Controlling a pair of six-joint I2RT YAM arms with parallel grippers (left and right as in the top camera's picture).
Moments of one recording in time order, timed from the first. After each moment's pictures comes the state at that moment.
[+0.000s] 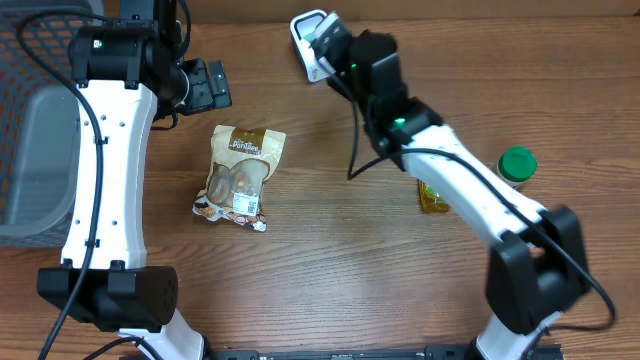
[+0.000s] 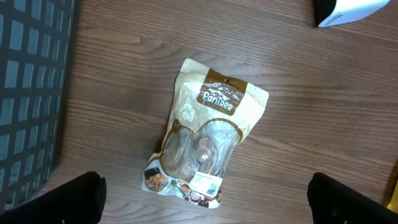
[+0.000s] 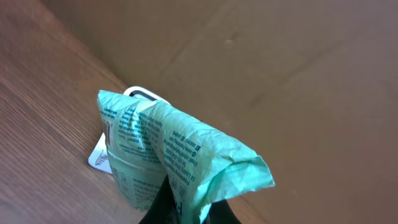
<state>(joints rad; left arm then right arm) -0.06 1.84 2.08 -1.44 -0.02 -0.31 0.51 1.87 1.47 0.04 0.28 -0.59</state>
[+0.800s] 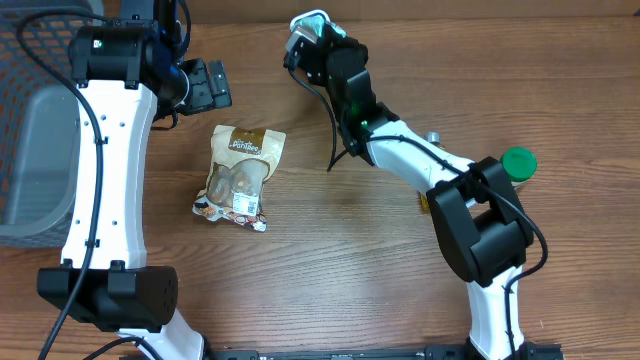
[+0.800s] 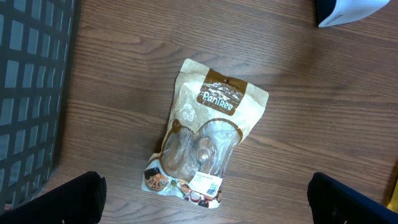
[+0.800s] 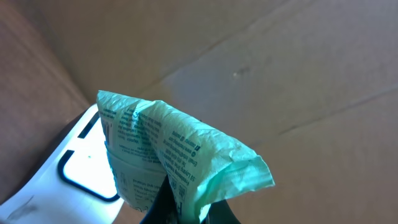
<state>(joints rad) -0.06 1.84 2.08 -1.44 -0.02 -0.31 0.52 2.17 1.55 0.48 0.34 -0.91</state>
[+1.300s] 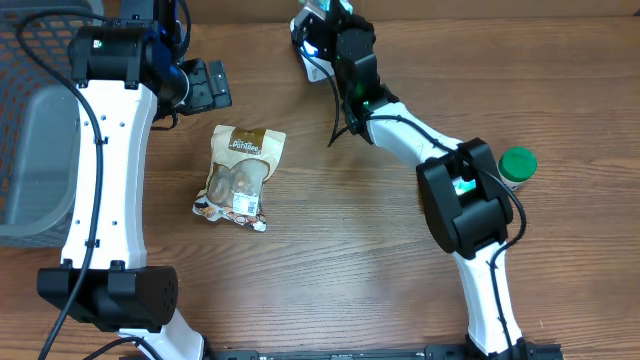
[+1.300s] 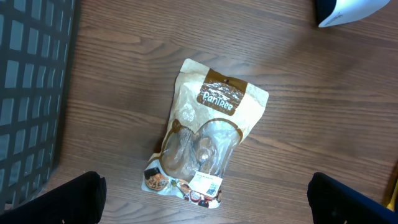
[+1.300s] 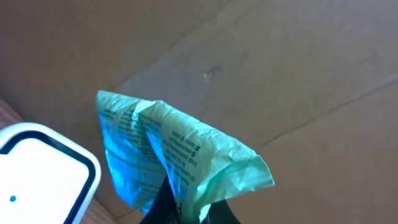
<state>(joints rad) -0.06 1.84 2.08 -1.44 -0.02 -0.31 0.45 2.36 1.74 0.60 0.31 -0.93</state>
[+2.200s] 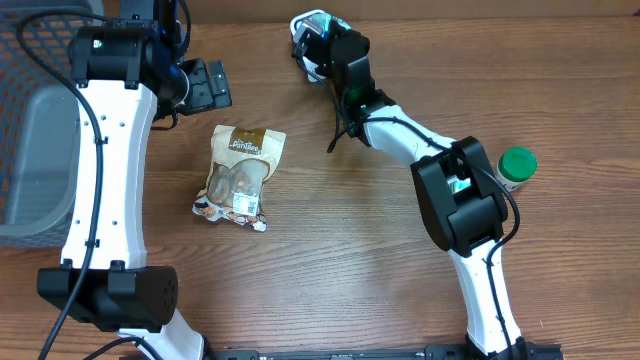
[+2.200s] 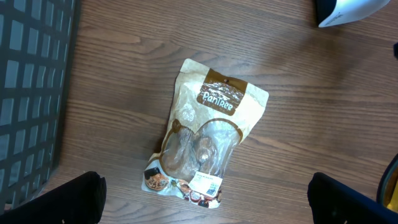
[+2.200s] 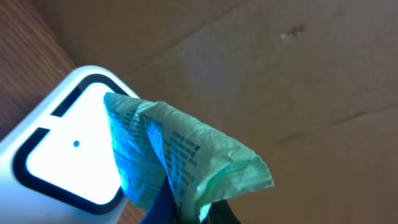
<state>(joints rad) -0.06 1.84 2.08 -1.44 -0.02 -0.31 0.46 2.38 1.74 0.43 0.30 -0.94</state>
